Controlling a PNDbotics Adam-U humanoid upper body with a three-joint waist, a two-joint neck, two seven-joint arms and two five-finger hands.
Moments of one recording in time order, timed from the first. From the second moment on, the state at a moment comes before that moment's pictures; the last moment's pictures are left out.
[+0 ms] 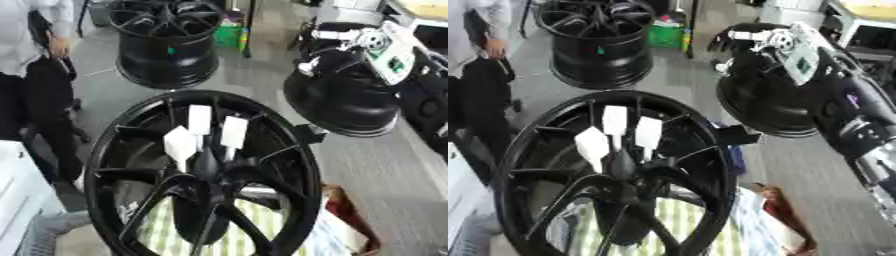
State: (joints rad) left arm -0.12 0.27 0.10 -1.98 0.19 -0.14 0.06; right arm -1.05 -0.51 0.23 -0.79 0.64 -0.28 0.53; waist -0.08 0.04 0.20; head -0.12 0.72
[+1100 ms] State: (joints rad) left arm -0.10 0.26 0.11 -1.98 0.19 -0.12 0.07; right arm -1.00 -0.41 0.25 -0.85 0.69 -0.11 0.51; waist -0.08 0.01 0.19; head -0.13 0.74
